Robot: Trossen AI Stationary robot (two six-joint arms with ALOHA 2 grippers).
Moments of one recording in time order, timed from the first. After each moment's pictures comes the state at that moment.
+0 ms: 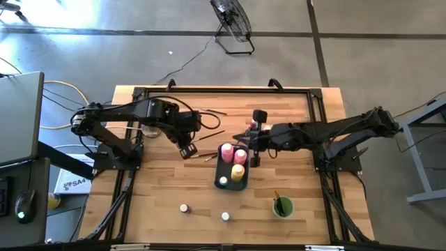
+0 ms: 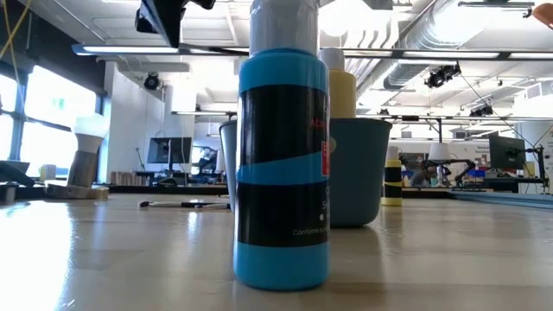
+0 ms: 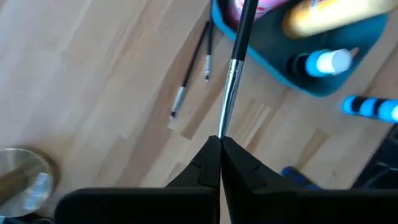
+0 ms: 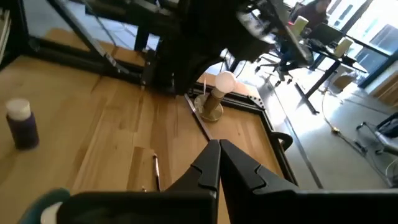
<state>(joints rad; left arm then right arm) 0.02 1.45 1.56 -1.34 0.01 -0.58 0.20 1.33 1.18 -0.17 0.39 -0.23</state>
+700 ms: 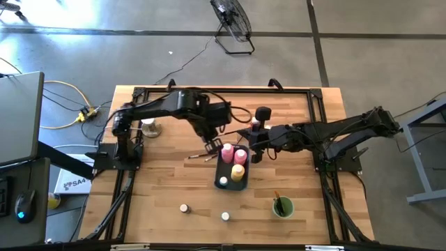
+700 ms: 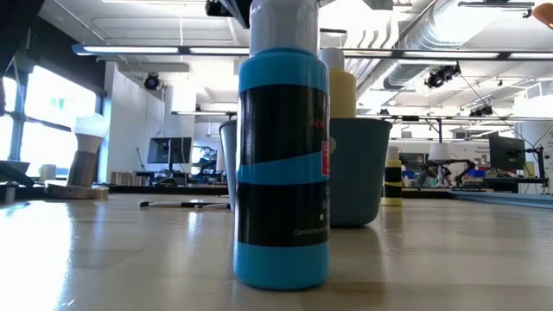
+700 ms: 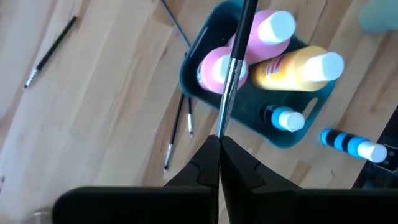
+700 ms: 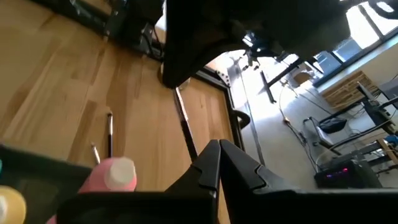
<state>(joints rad) 0.03 1.89 2.24 -1.57 -0.01 -0.42 0.21 1.33 1.18 -0.26 0.55 -0.40</state>
